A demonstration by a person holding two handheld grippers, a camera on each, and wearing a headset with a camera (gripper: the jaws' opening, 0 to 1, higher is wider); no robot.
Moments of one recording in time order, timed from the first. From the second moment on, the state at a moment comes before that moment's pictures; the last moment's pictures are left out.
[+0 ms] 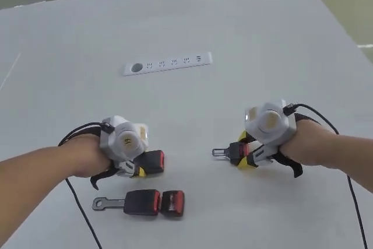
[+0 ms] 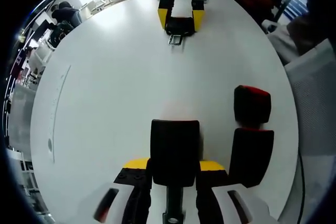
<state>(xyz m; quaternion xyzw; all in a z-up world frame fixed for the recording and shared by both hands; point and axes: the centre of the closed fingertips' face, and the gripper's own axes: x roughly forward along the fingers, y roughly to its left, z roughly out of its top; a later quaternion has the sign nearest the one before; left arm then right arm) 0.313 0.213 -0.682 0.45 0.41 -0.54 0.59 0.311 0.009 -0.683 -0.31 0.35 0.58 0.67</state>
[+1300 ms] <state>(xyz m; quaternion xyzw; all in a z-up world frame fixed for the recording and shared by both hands) 0.312 0.213 -0.683 0.45 0.42 -0.54 0.58 0.309 0.126 -0.681 -0.30 0.30 0.60 0.68</state>
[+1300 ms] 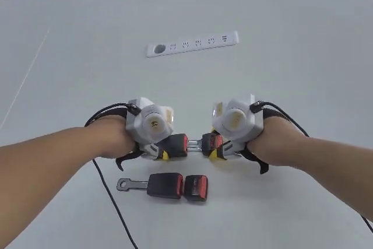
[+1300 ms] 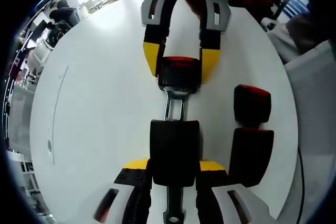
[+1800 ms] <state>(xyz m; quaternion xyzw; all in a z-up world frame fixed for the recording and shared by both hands) 0.312 0.212 -0.683 0.46 0.41 -0.54 0.57 0.305 0.140 -0.678 -0.29 0.28 0.61 0.68</state>
